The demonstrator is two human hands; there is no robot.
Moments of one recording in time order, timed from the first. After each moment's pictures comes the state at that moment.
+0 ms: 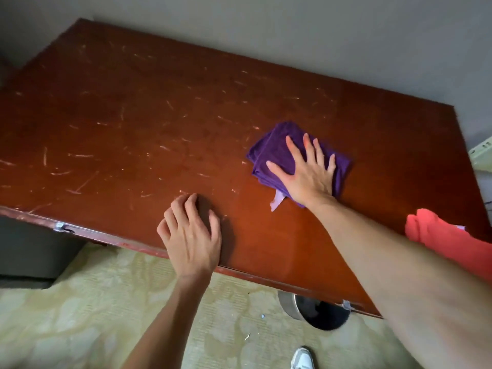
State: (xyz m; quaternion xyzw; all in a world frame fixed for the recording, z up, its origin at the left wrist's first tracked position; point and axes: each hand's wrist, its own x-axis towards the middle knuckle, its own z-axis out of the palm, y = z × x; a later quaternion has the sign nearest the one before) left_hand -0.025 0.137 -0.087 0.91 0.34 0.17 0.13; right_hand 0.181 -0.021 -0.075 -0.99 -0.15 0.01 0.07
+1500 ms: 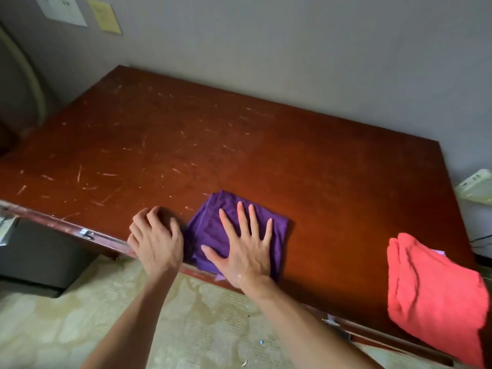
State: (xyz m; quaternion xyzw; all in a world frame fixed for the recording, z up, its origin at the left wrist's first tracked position) left_hand -0.039 0.191 -0.077 0.84 0.46 0.21 0.18; right_hand 0.018 0.030 -0.084 -0.95 -0.30 0.02 0.10
